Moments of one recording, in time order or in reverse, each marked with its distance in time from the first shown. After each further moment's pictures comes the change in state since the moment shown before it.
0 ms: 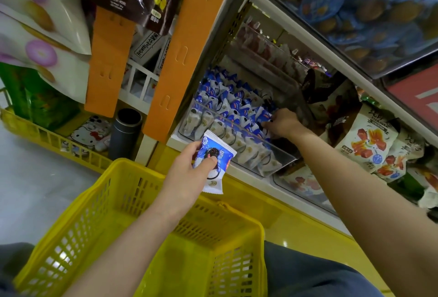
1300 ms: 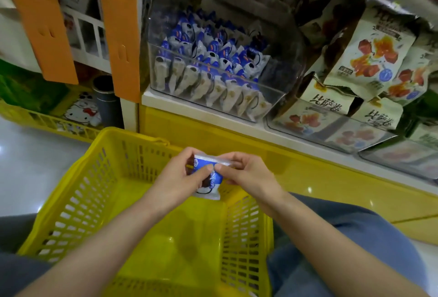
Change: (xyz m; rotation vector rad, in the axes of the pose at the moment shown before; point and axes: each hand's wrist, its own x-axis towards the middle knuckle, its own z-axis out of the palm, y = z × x) left_hand -0.022 -0.072 0.019 0.374 -0.182 -0.056; right_hand -0.169 0.063 0.117 0.977 -0.400 -0.066
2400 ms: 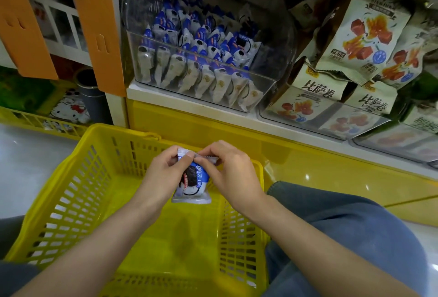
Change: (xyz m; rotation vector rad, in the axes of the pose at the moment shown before) left_hand 0.000 -0.013 0.005 -0.212 0.123 -0.126; right_hand 0.005 0.022 0.017 -0.531 0.246 -0.598
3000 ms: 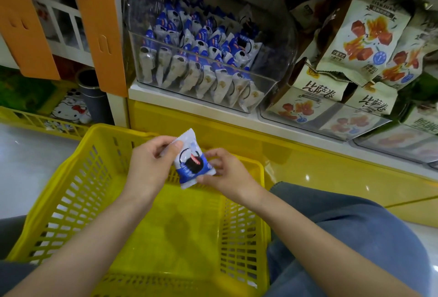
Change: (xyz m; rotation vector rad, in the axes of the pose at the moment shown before) left_hand 0.011 0.003 -0.016 0.098 0.188 0.200; right_hand 0.001 0.002 0.000 0.440 -0.382 0.505
